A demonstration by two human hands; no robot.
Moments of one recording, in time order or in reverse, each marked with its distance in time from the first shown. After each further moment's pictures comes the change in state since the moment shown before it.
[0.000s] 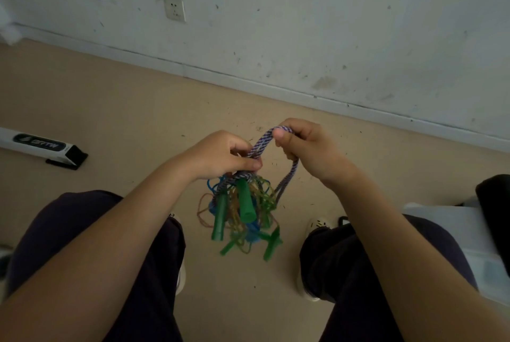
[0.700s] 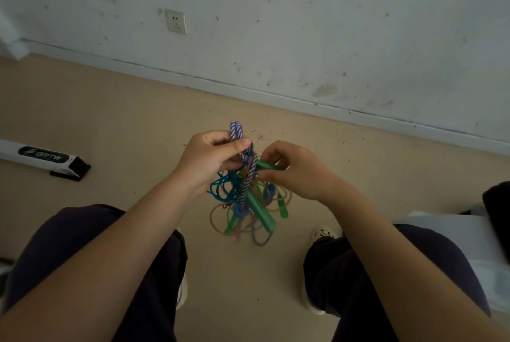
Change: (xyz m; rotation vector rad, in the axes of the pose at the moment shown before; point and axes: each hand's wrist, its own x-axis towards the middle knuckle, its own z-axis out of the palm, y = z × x) left_hand 0.002 -0.002 0.009 -0.755 0.417 -0.094; right_hand 0.001 0.007 0.012 -0.399 -0.127 0.189
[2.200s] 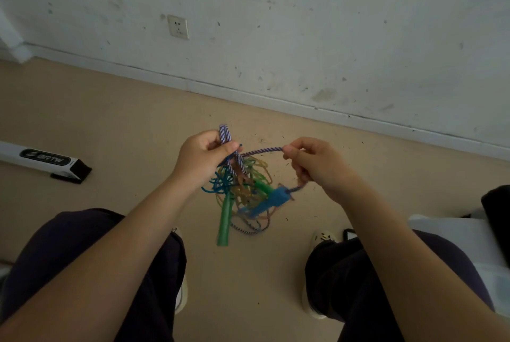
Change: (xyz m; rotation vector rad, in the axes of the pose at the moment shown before) left_hand 0.007 -0.010 -0.019 0.321 0.129 0.155; right_hand -0.003 0.011 -0.018 0.364 0.167 0.183
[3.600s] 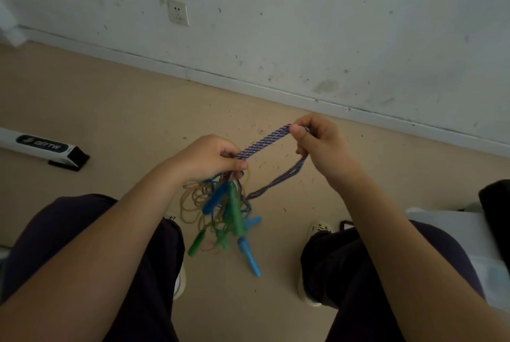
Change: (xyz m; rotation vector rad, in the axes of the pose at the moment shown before) left_hand -0.001 0.009 -0.010 0.462 -0.521 -0.044; right_hand 0.002 -0.004 0.001 0.051 0.129 -0.251
